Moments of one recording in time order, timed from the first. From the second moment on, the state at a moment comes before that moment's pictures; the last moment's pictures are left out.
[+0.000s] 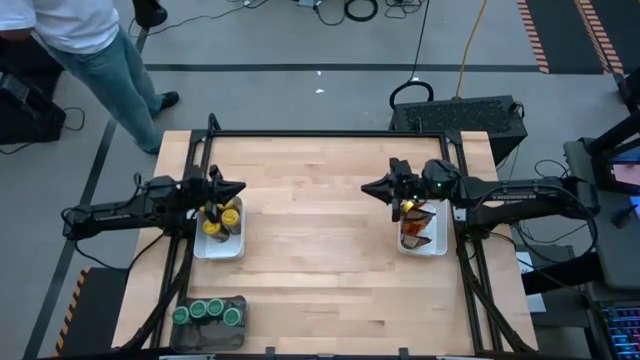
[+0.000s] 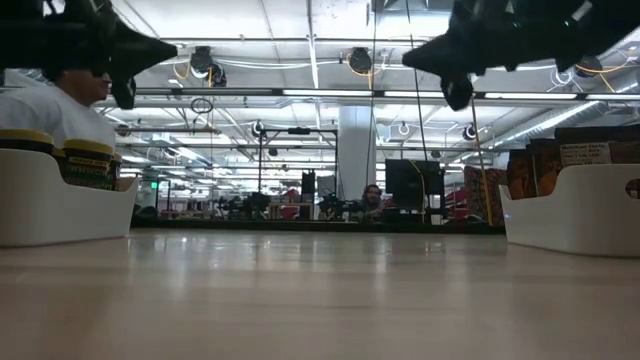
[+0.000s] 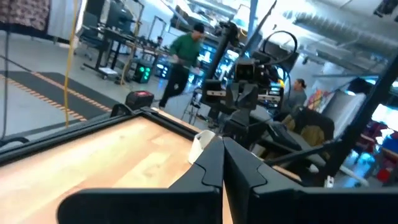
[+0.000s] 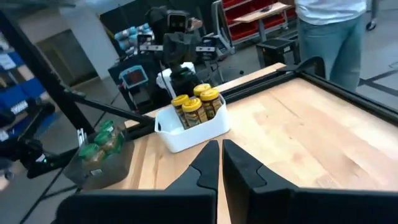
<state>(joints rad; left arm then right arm) 0.14 0.17 0.18 0.12 -0.07 -0.39 -0.19 0.99 0.51 0.38 -0.14 0.35</state>
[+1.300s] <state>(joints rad) 0.14 0.00 0.03 0.05 -0.06 -0.44 -0.39 0.55 0.01 0.40 -0.43 0.34</state>
